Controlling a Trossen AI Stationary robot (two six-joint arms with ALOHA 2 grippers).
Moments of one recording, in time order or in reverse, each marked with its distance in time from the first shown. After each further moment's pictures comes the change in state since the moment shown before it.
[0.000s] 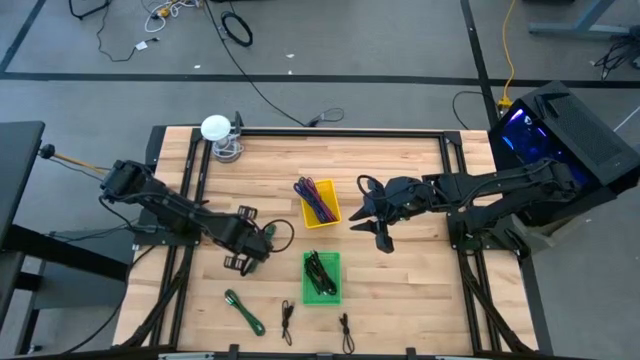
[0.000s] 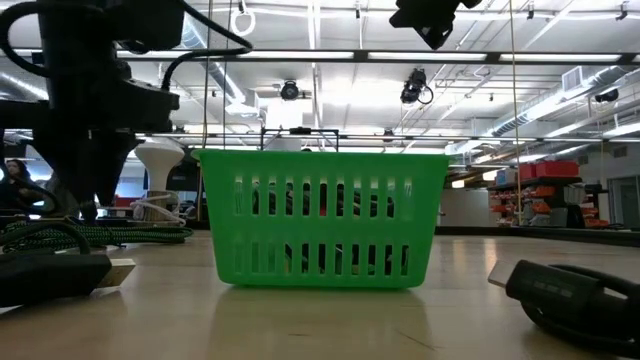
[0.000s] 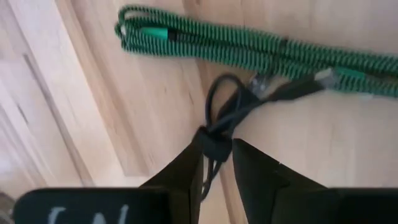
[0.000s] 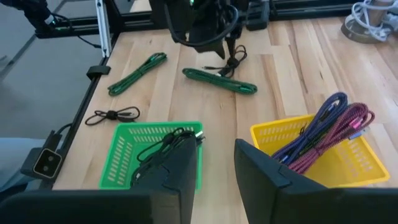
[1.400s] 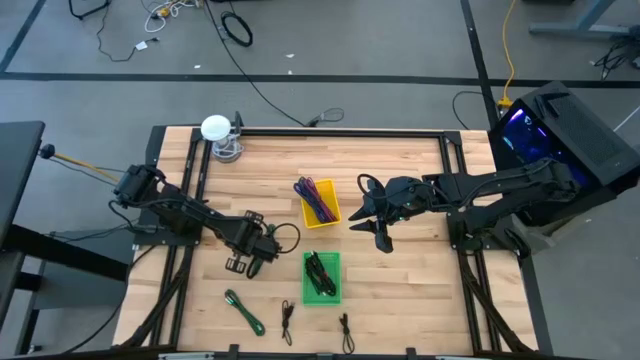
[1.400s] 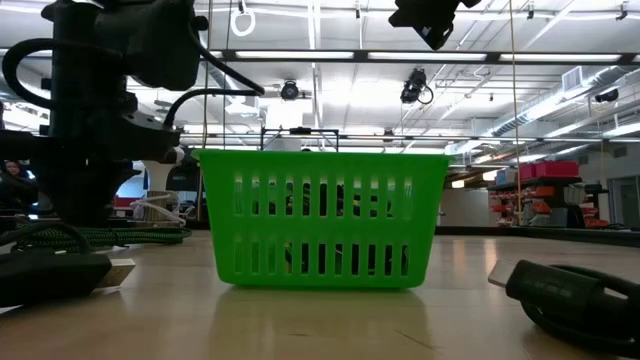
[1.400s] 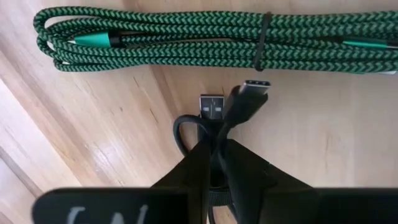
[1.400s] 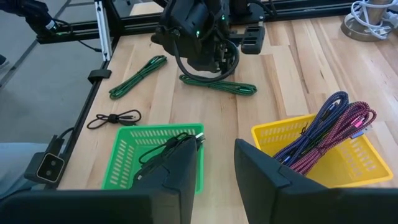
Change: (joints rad) left arm 0.027 0.134 -0.001 0.063 0.108 0.111; right arm 0.000 0.000 0.000 0.007 0.000 0.021
